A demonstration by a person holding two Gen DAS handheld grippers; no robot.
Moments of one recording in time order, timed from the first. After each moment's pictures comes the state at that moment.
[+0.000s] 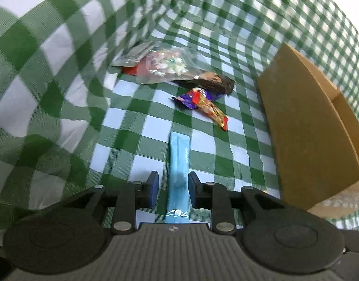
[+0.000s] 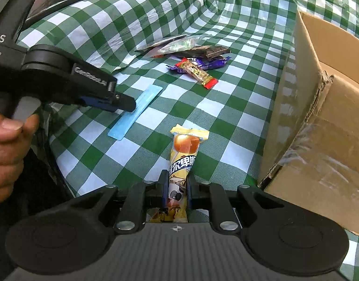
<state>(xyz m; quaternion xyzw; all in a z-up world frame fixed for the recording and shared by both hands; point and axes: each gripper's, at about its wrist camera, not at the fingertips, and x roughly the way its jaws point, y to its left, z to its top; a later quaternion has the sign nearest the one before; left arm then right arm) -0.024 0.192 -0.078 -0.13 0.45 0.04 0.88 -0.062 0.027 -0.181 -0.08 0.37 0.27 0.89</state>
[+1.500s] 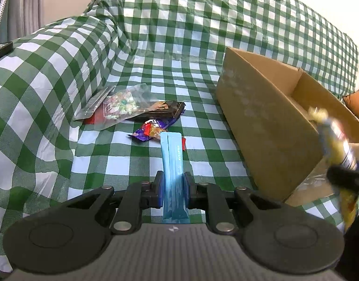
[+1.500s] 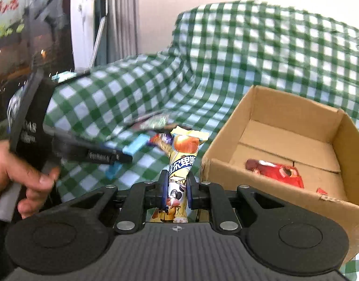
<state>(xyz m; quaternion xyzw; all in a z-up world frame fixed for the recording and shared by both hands) -0.041 0.141 -0.046 -0.02 0.37 -0.02 0.93 -0.106 -0.055 -0.111 -0.05 0.20 0.27 0.94</state>
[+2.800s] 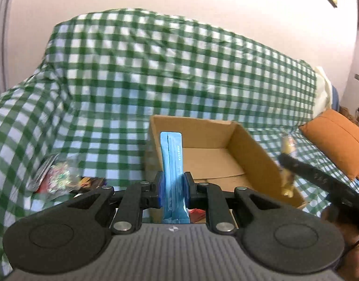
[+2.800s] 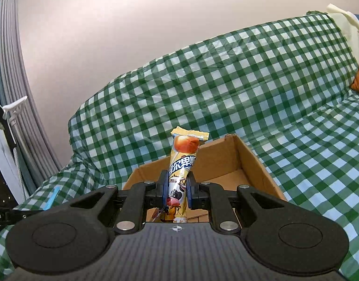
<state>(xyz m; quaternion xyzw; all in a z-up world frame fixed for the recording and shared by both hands) -0.031 0.027 0.076 -0.03 0.29 -0.11 0.95 -0.062 -0.217 -0.086 0.21 0.08 0.08 0.97</state>
